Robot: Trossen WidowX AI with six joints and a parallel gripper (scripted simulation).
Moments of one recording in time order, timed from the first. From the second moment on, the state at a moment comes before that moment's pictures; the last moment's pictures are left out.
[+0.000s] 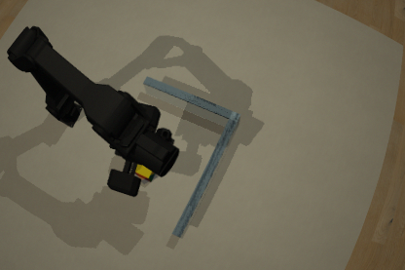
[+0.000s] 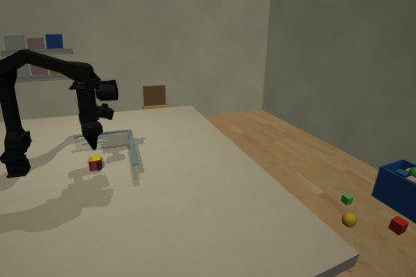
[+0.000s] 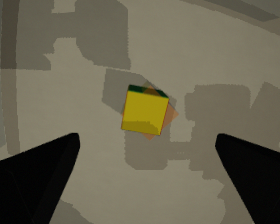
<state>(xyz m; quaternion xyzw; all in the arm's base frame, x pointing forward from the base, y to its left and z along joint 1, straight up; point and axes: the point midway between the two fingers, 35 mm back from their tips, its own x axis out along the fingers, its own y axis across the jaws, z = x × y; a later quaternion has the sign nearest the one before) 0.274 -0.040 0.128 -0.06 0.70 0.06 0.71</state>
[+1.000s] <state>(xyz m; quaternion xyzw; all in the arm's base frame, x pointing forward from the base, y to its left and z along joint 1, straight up) 0.274 -0.040 0.119 -0.50 0.51 0.49 0.51</state>
